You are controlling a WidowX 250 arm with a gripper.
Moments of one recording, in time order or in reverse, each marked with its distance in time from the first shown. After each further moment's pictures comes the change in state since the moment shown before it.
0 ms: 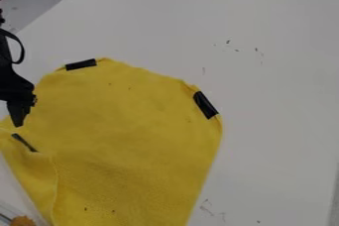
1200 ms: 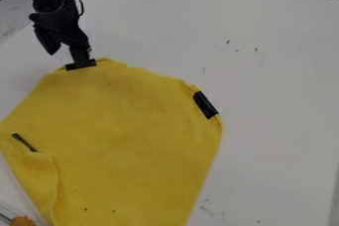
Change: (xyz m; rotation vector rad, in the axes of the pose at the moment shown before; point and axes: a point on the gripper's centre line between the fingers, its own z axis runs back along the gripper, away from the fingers) arm 0.154 -0.036 -0.044 -0.121 -0.187 -0.354
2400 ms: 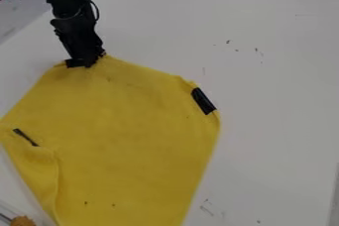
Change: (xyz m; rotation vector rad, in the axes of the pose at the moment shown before) arm 0.017 -0.006 -0.029 -0.037 -0.003 -0.048
